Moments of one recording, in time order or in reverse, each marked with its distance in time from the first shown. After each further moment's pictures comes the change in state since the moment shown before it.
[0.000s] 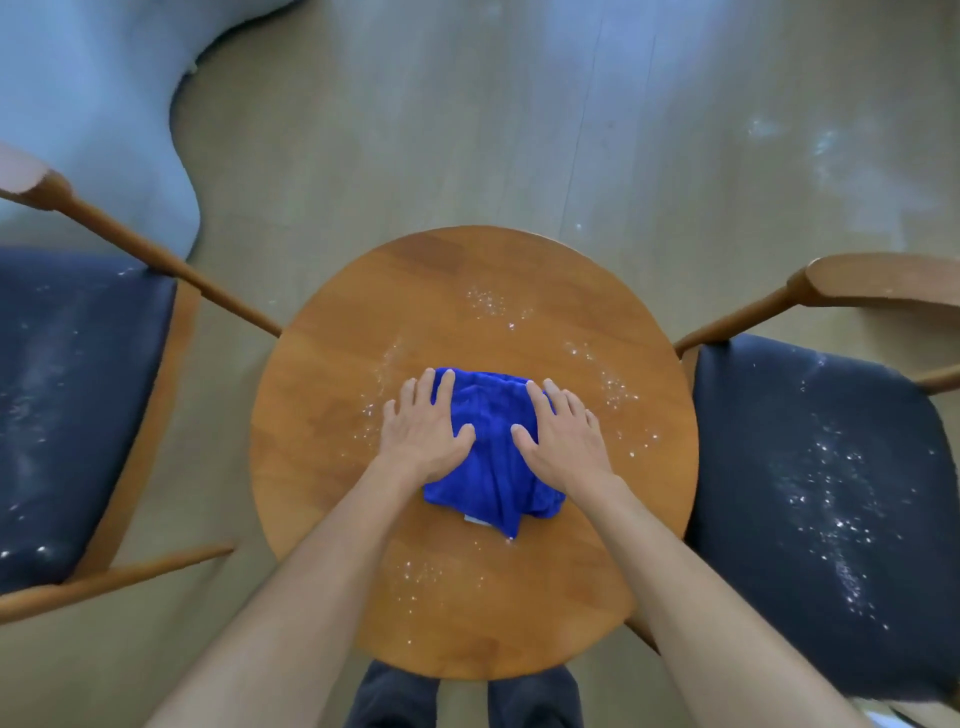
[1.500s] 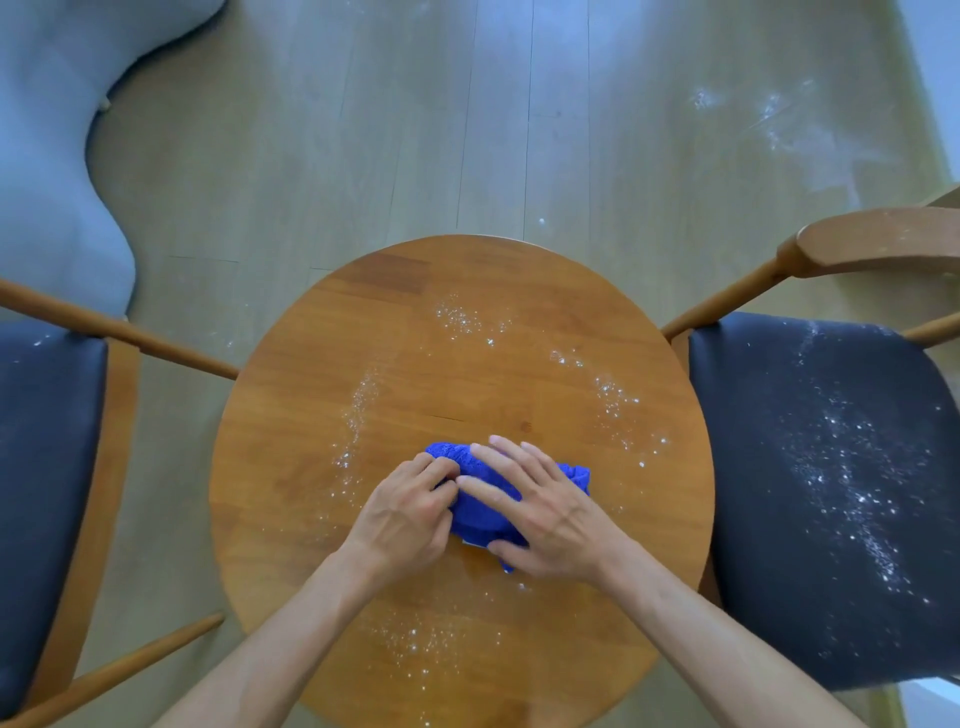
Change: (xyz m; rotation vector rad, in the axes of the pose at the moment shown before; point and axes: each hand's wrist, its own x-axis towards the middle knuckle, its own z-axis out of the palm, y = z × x) left_hand -0.009 -0.029 0.017 -0.075 0.325 0.758; right_hand -0.014 0.015 0.042 -0.086 0.243 -0.657
